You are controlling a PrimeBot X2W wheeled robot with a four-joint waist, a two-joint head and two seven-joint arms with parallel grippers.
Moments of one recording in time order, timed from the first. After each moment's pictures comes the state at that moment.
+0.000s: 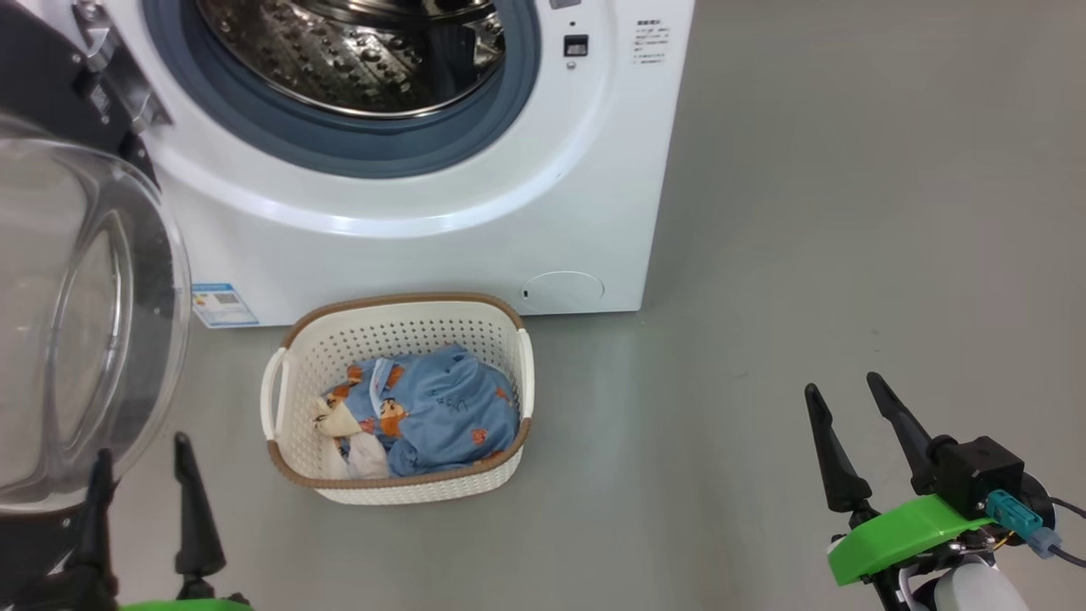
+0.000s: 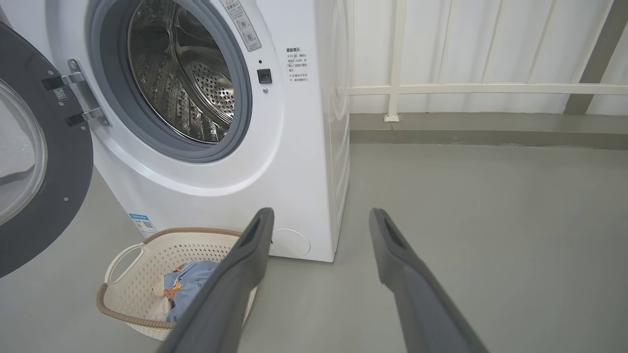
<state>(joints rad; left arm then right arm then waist) 0.02 0.03 0.12 0.03 -0.17 0.01 -0.26 -0.14 -0.11 -0.01 0.25 0.17 0.12 -0.25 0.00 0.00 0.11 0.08</state>
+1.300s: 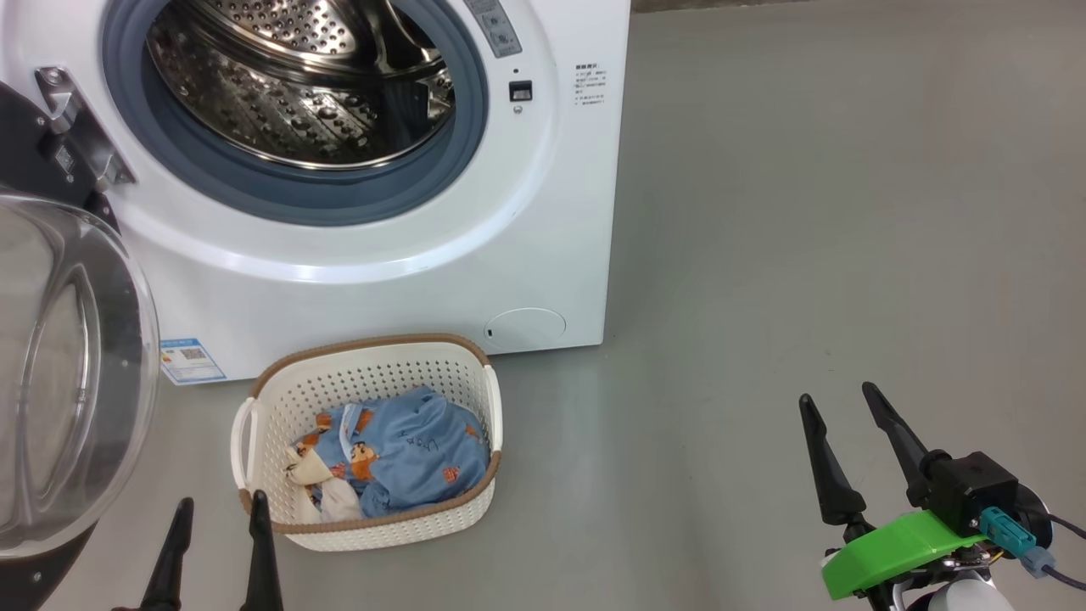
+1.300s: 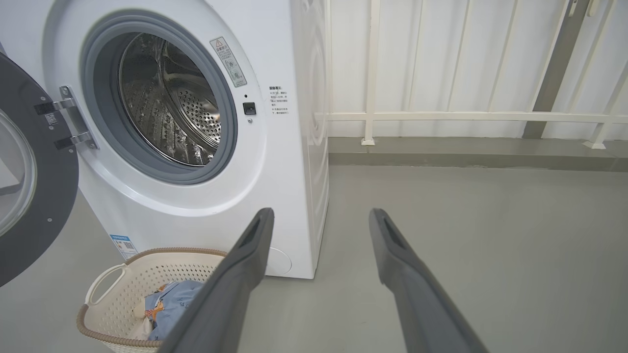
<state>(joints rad) 0.10 0.04 0.01 0.06 -0.15 -0.02 -0.26 -0.10 -0.07 -0.03 0.20 0.12 0.12 -0.25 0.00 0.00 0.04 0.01</state>
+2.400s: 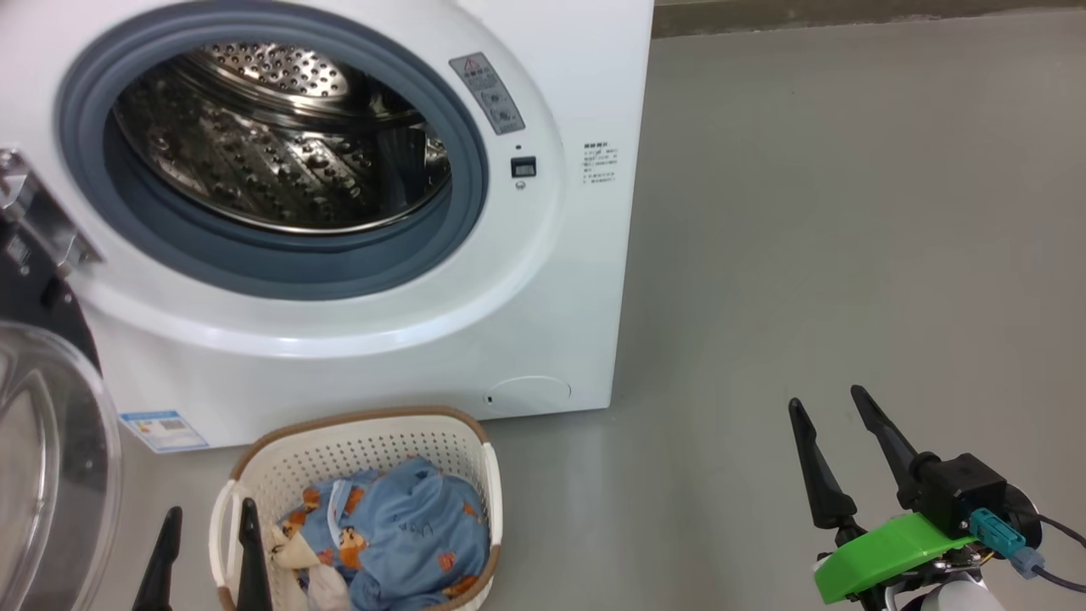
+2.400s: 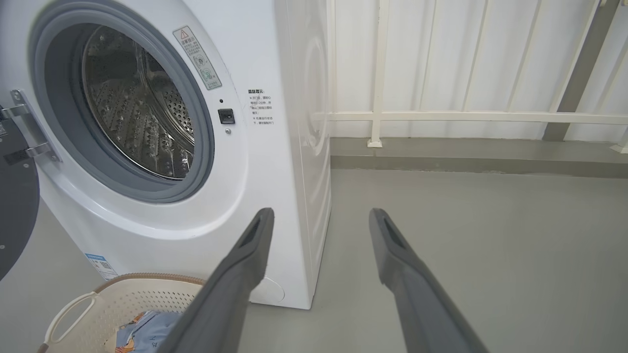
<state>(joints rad) 0.12 0.04 0.03 0.06 -0.14 -0.01 -0.26 -0.10 -0.07 -0.01 0.20 0.12 0.12 -0.25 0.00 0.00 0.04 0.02</state>
